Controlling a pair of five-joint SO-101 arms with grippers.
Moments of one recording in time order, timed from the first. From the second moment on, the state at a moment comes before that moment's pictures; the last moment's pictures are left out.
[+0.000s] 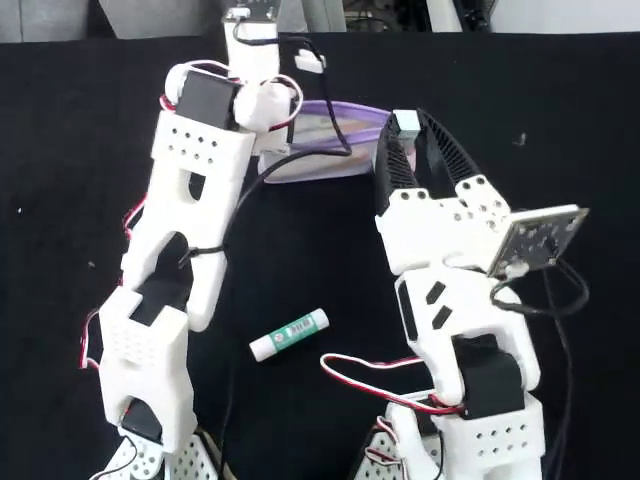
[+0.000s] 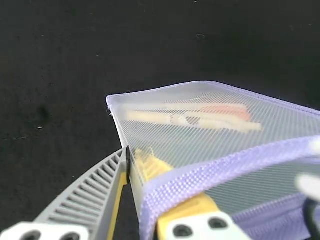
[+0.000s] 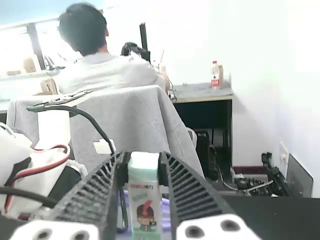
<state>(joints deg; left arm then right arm) 16.5 23.0 -58.5 100.4 11.2 -9.6 -75.6 53.1 24.3 -6.3</state>
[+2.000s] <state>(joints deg) 16.4 23.1 -58.5 100.4 11.4 -11.8 -45.0 65.0 -11.4 -7.3</state>
